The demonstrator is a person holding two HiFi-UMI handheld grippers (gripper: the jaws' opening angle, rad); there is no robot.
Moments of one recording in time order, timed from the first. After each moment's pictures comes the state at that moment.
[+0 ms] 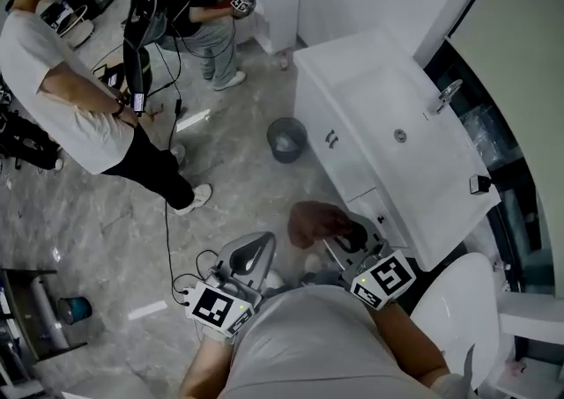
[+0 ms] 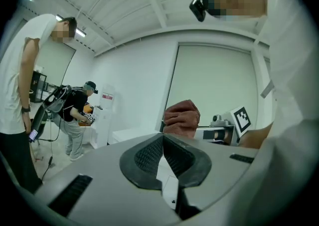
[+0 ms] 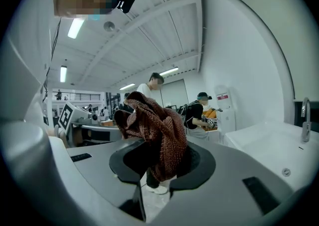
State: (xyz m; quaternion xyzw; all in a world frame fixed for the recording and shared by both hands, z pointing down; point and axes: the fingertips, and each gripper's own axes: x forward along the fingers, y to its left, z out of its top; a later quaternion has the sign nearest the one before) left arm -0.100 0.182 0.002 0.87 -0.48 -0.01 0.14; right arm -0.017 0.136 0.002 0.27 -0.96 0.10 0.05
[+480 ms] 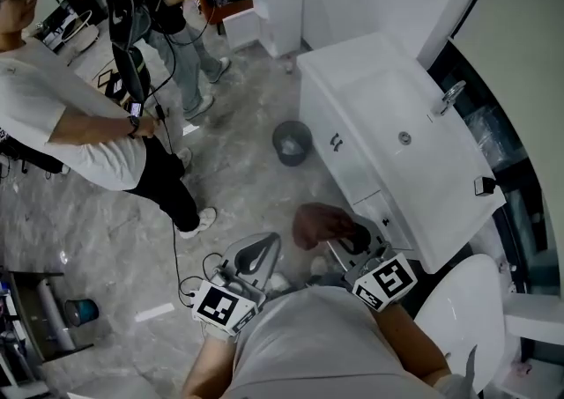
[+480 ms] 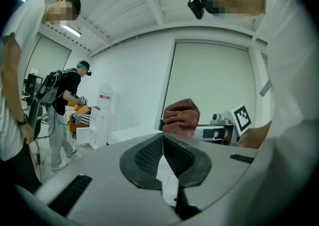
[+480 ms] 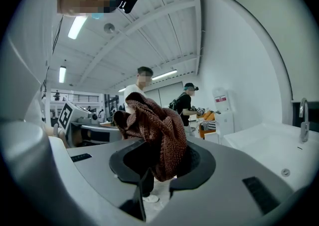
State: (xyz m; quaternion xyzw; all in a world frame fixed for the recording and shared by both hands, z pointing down) left arm -0.097 0.177 -0.001 0.87 -0.47 0.01 0.13; right arm -0.014 0.133 -0.001 0.28 -0.95 0.09 0.04
